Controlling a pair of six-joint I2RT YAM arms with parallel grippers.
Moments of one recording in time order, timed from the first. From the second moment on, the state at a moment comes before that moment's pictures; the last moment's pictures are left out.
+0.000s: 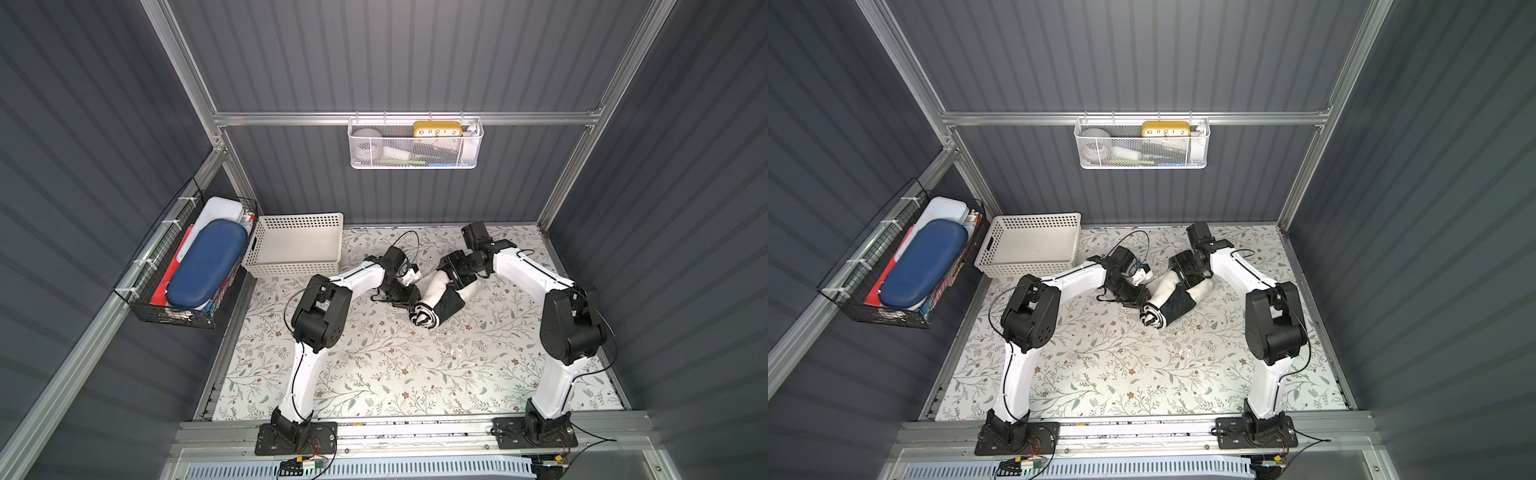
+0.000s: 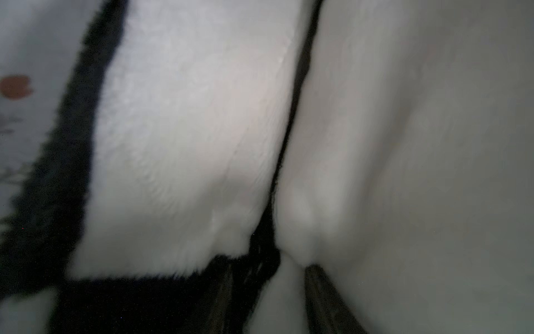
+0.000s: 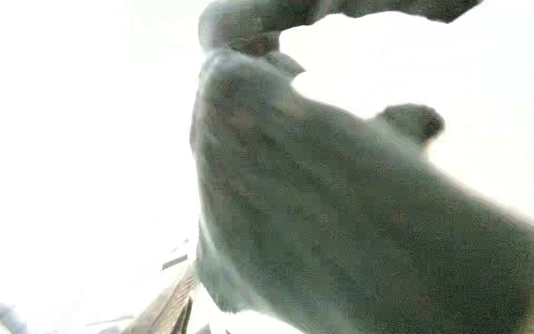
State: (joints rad) left arm -0.58 2.24 1.66 -0.70 0.65 -0.13; right arm 0.30 1.89 1.51 -0.67 -0.34 1.36
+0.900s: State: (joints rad) left arm -0.45 2.10 1.78 -0.77 0.58 -0.24; right arm 0.32 2.09 1.63 -0.52 -0.36 1.42
